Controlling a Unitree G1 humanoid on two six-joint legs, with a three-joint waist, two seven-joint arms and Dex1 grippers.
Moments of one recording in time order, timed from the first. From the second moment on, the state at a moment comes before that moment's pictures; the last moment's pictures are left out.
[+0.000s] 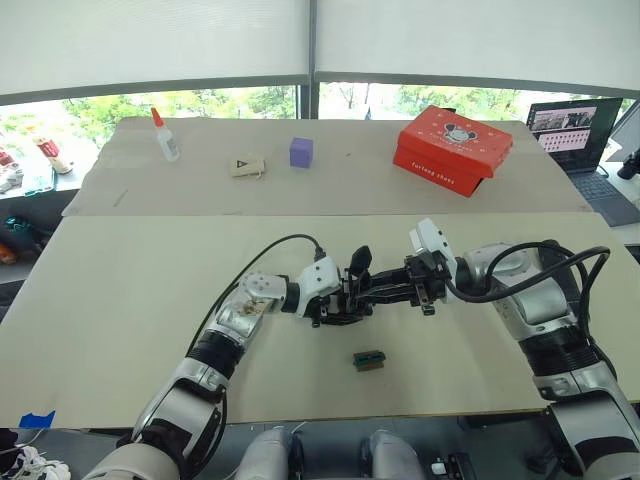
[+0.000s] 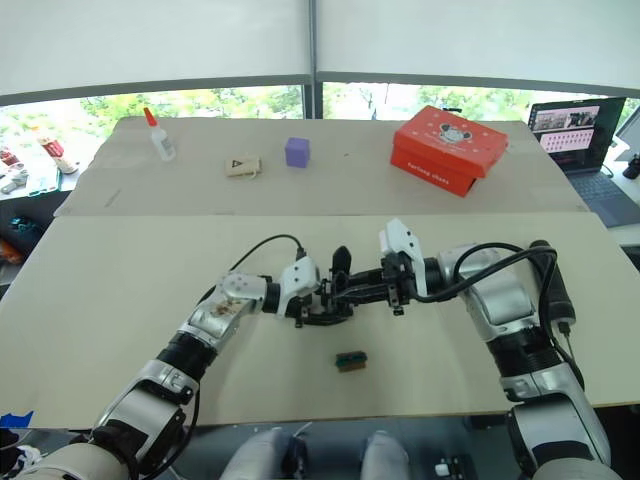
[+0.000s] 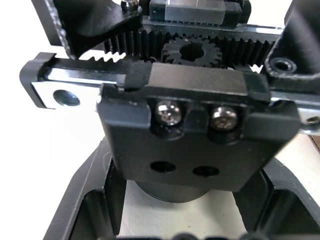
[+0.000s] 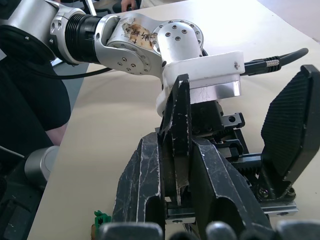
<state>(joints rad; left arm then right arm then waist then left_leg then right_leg) -0.63 0.25 -0.35 0.48 -0.07 0.07 -1.09 -0.57 -0.64 0.23 0.11 0.45 0.37 1.36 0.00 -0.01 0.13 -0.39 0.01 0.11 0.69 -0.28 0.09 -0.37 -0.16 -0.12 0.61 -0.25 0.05</state>
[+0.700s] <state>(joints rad) -0.63 0.26 -0.35 0.48 -0.07 0.07 -1.08 -0.51 -0.66 0.25 0.04 0.45 0.26 1.26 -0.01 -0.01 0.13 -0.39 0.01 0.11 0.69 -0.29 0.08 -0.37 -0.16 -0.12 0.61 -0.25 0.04</state>
